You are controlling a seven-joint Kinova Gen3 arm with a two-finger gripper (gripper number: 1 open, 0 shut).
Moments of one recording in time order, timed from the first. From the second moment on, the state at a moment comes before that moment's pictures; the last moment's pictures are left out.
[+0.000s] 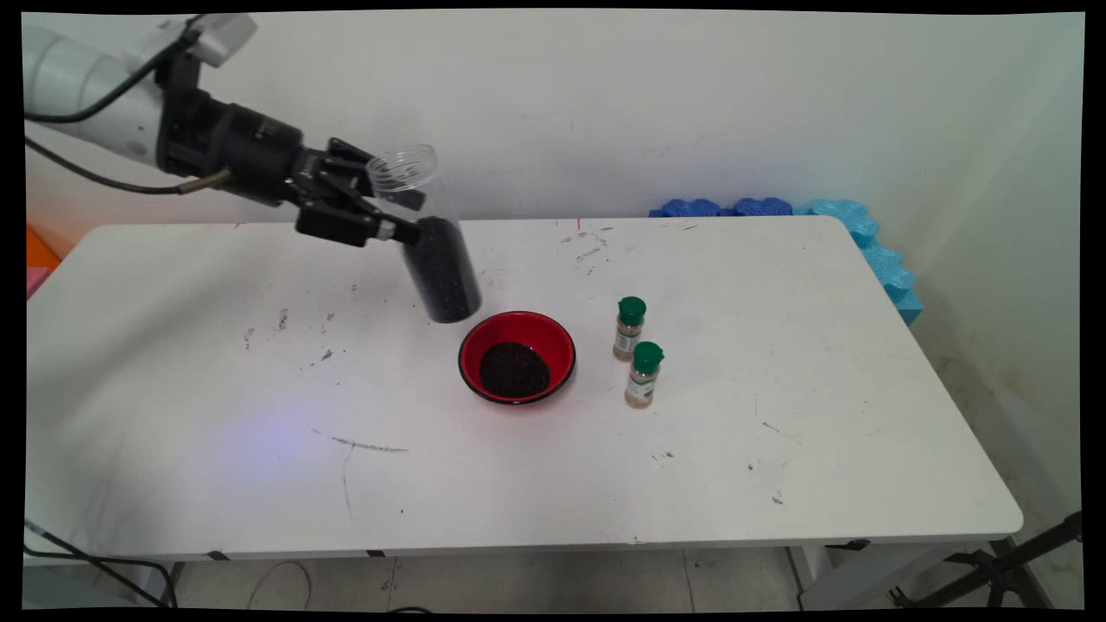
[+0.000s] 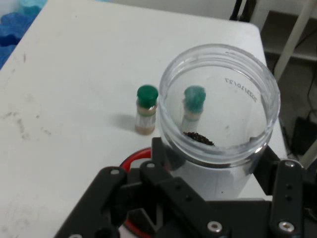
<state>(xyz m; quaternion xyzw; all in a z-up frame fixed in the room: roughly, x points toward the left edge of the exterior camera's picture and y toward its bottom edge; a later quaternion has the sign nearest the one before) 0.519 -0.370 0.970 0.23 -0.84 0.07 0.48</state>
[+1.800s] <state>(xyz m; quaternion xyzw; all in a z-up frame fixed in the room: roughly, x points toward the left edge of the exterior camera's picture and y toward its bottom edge) 0.550 -0.339 0.818 0.22 -0.86 0.12 0.45</state>
